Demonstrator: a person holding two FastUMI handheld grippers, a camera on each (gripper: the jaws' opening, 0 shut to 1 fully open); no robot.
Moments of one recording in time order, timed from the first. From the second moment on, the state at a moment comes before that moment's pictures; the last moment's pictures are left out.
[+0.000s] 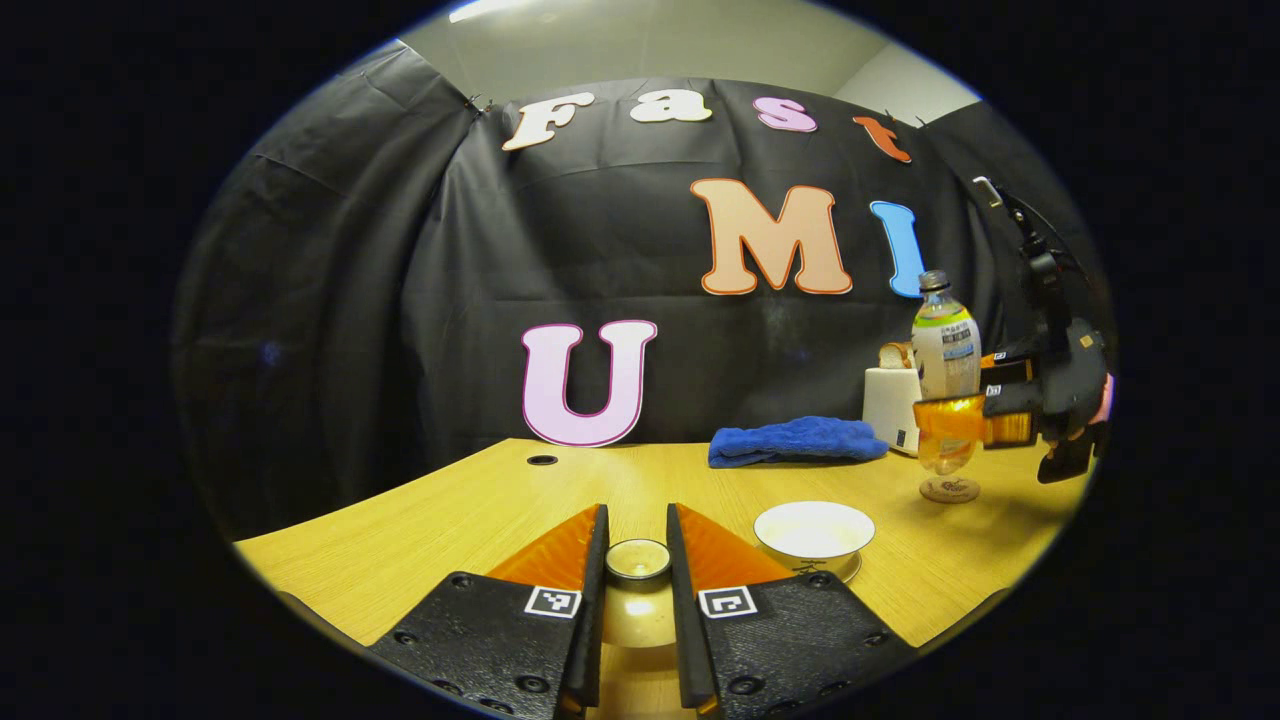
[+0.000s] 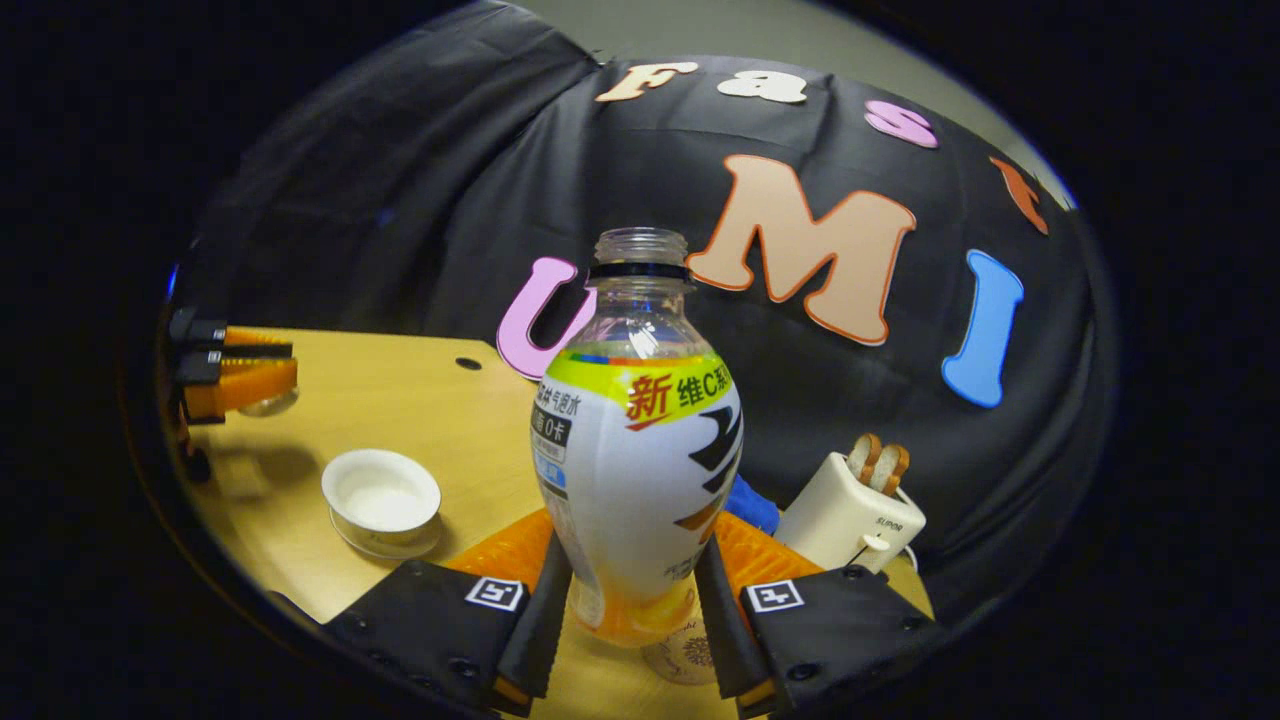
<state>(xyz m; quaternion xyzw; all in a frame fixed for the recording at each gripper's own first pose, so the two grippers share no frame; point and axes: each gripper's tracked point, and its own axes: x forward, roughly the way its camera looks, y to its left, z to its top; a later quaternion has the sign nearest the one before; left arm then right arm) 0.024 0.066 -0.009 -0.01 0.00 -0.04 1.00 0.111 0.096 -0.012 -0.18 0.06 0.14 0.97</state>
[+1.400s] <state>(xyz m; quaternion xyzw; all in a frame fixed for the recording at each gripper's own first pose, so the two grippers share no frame) 0.023 0.066 -0.009 -0.01 0.00 -0.04 1.00 0.137 0.022 -0.087 -0.02 0.13 0.07 0.99</state>
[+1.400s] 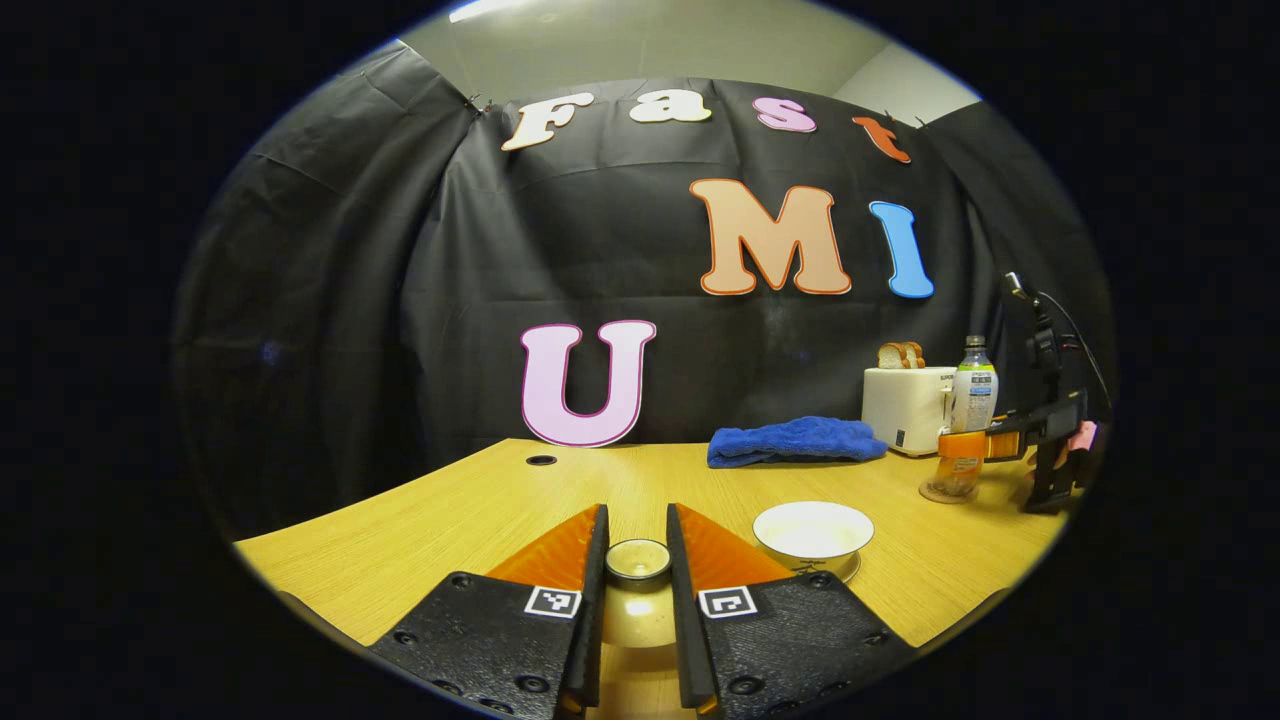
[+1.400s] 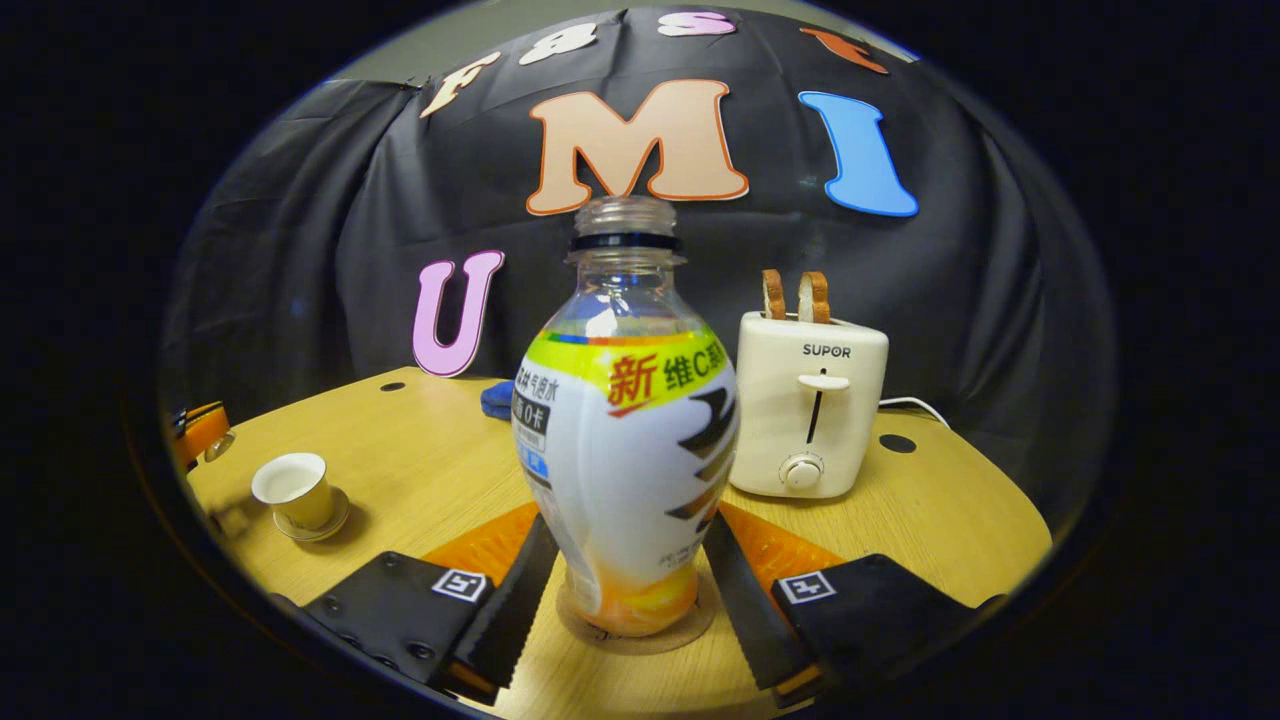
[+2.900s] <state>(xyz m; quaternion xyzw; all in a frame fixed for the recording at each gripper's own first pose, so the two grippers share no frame) 0.066 -0.033 -0.012 0.00 0.00 -0.18 0.98 0.027 -0.016 -0.046 0.00 0.00 0.01 1.00</state>
